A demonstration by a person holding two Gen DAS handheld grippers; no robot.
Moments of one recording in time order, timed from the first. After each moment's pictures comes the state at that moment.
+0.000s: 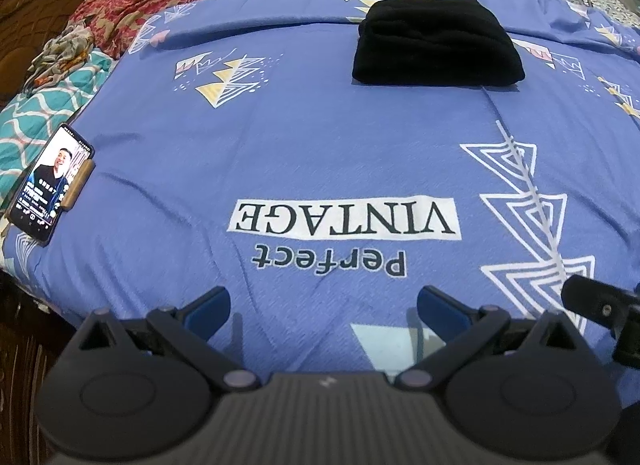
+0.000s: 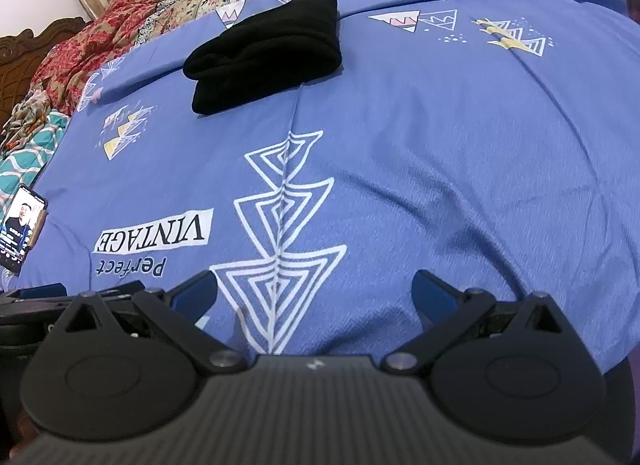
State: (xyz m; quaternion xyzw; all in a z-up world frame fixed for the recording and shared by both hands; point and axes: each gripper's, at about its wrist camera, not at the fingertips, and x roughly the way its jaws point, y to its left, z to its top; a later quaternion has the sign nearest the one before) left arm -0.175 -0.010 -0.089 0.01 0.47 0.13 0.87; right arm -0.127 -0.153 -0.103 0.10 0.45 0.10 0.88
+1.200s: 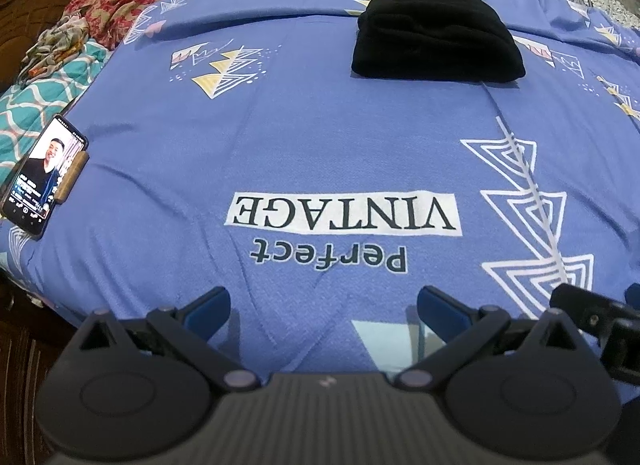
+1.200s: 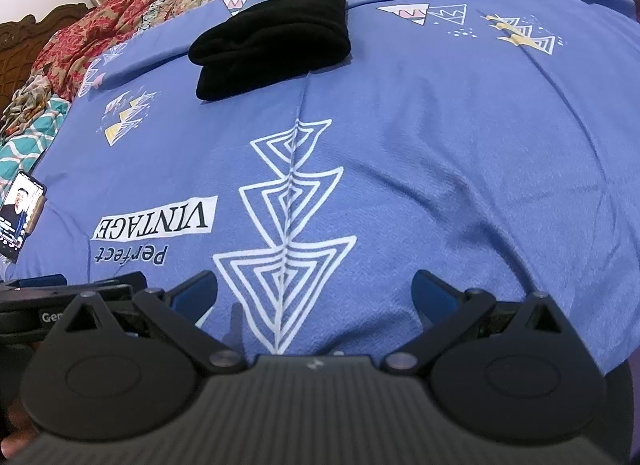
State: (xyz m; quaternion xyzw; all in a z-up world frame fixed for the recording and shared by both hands) left arm -0.173 -0.004 -0.090 0.00 0.48 0.12 0.87; right arm -0.125 -0.146 -0.107 0.09 0.46 0.11 0.88
